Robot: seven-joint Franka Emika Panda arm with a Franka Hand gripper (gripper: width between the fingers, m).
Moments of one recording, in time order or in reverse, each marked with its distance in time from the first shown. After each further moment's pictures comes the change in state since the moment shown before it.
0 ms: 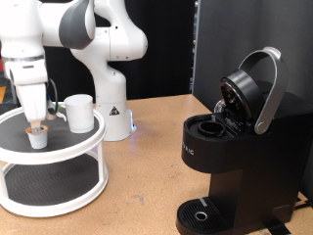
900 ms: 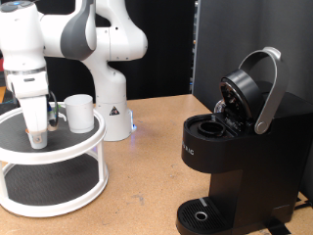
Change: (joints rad) arm 0.002 0.068 -0.001 -0.015 0.052 0.063 -0.008
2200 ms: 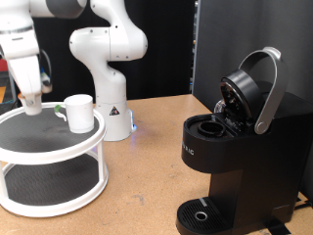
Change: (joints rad) arm 0.000 -0.138 0.022 0.175 0.011 -0.383 -0.065
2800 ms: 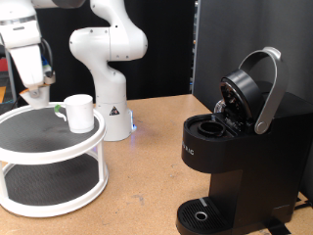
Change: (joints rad) arm 0.006 -0.020 0.023 0.012 0.057 -0.022 0.059
